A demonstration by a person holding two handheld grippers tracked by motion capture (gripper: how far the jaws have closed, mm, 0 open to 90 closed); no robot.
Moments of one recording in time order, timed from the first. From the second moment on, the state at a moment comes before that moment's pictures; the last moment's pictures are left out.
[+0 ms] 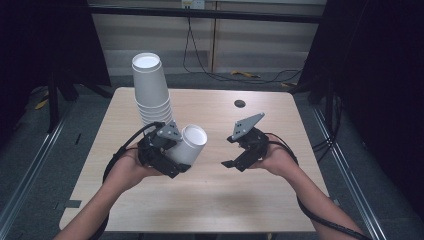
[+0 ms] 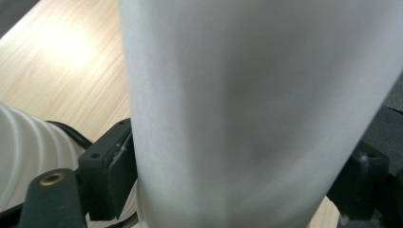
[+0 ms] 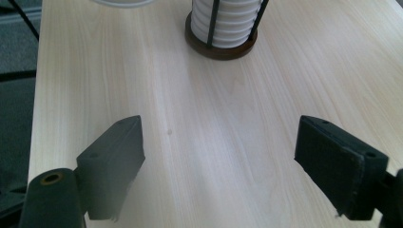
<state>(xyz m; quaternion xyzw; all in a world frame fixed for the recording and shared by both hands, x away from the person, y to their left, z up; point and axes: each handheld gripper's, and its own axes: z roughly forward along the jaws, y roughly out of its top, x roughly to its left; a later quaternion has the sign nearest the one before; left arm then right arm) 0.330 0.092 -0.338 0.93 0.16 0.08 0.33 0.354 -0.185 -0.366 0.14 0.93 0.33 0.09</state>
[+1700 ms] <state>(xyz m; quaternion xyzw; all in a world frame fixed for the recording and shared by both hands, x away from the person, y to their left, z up) 0.332 0.029 -0.373 0.97 0.09 0.04 0.21 0.336 -0.162 -0.343 0.03 0.96 0.25 0.07</state>
